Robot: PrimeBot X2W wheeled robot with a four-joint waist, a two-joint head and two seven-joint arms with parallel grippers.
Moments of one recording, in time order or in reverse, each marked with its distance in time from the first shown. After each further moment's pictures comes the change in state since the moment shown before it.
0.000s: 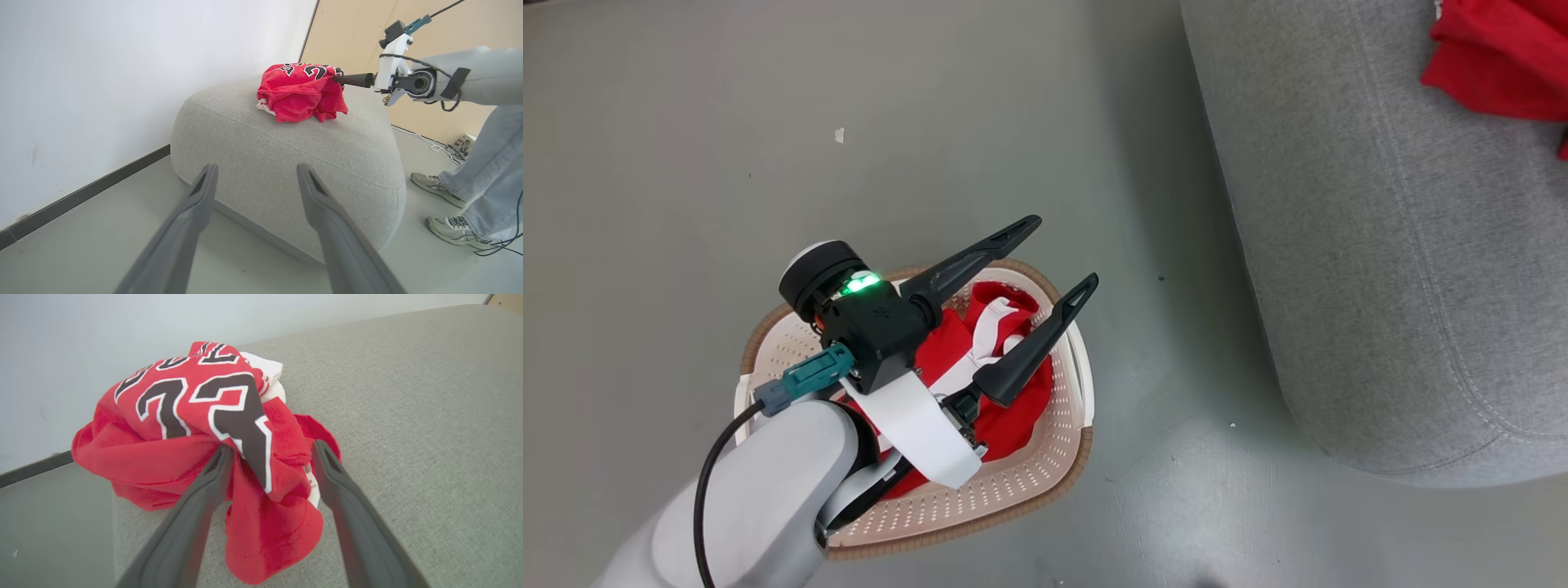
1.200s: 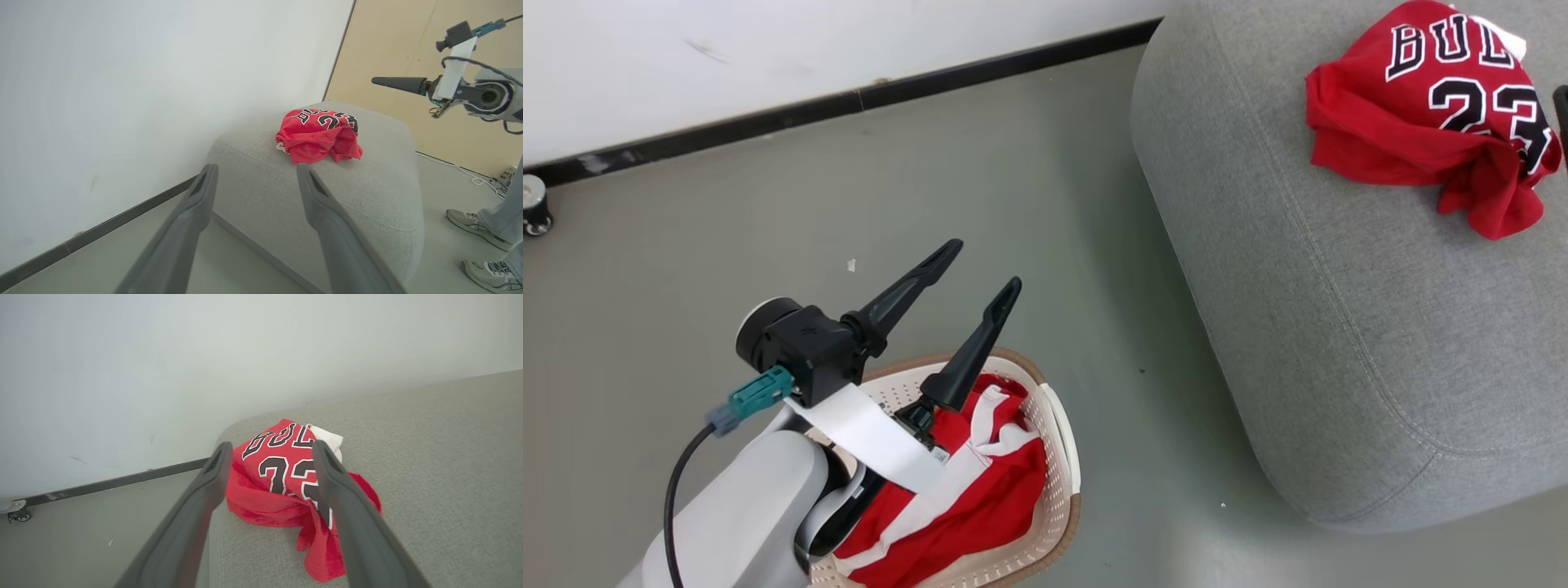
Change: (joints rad) left arm 0.112 -0.019 0.078 0.121 -0.066 0.037 -0.103; right arm 0.102 -0.027 0.194 -0.285 0.146 0.000 0.097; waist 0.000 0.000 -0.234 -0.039
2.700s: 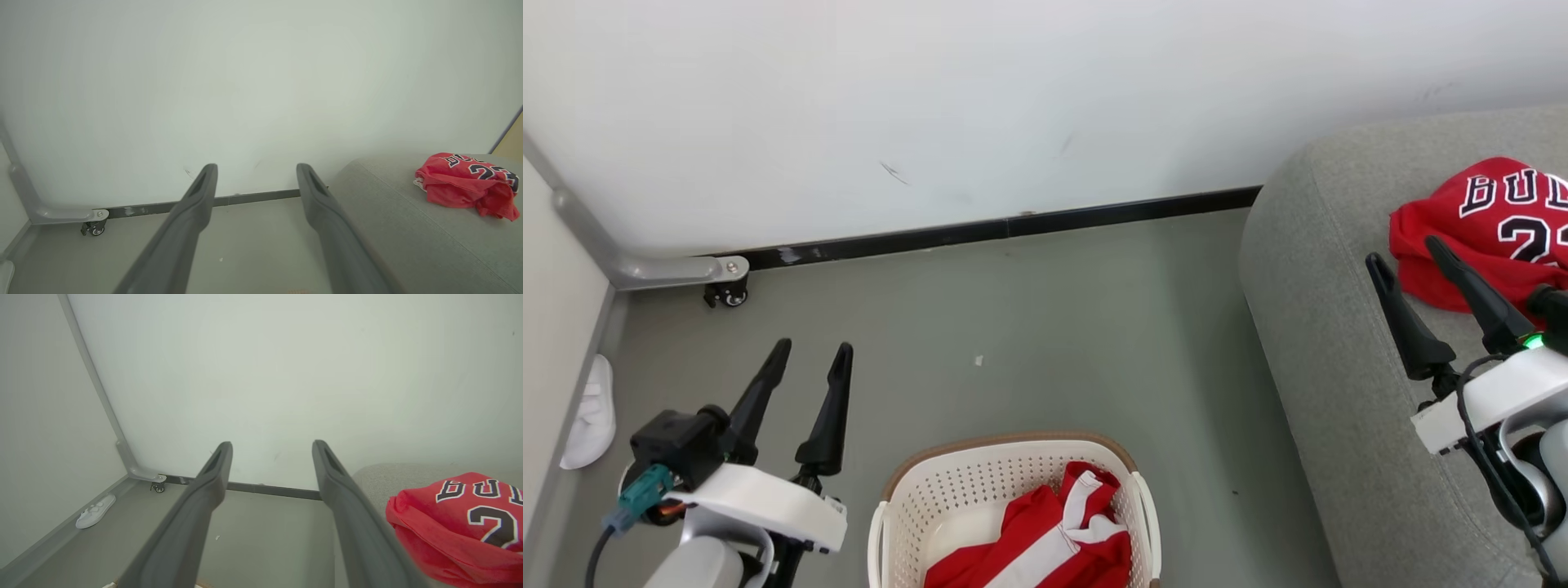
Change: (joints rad) left arm 0.295 -0.014 0.277 0.081 -0.060 0.148 -0.030; right arm 0.371 0.104 0.051 -0.351 -0.166 0.000 -0.137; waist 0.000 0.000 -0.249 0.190
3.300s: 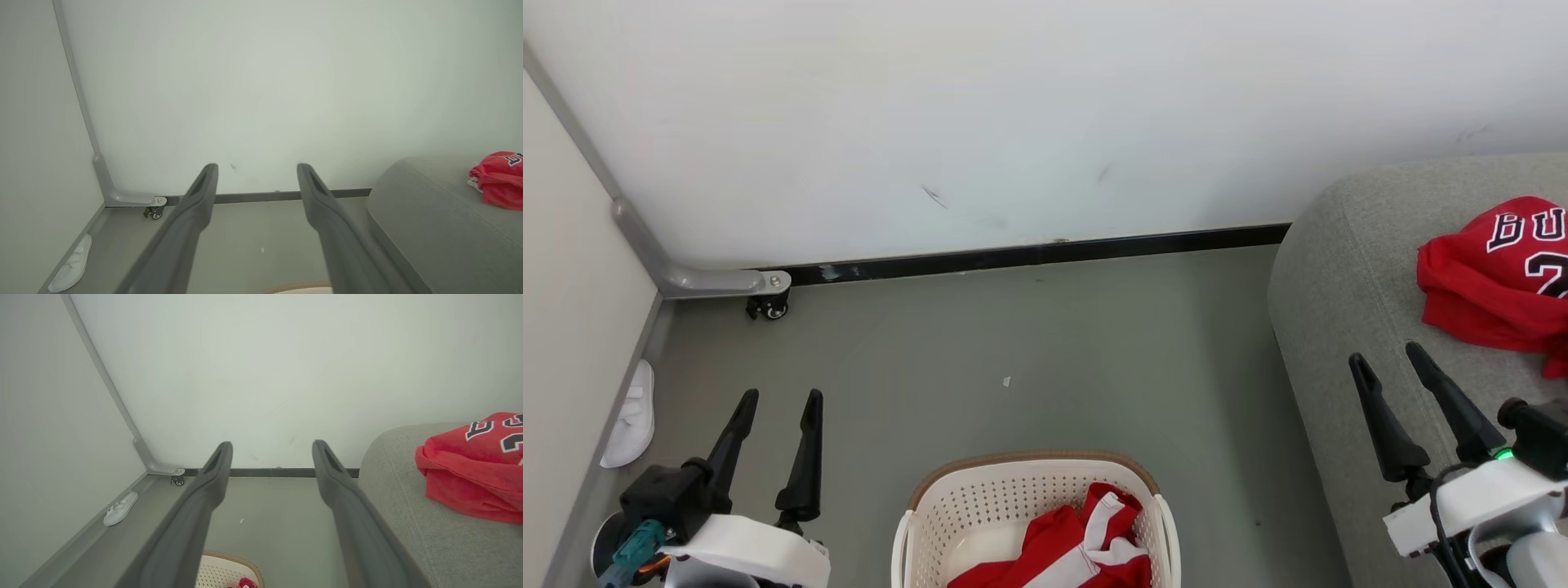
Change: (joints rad) left arm 0.127 -0.036 0.108 -0.010 0.111 0.040 0.000; right arm 0.246 0.152 -0.145 -0.083 -0.101 0.000 0.000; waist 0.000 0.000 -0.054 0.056
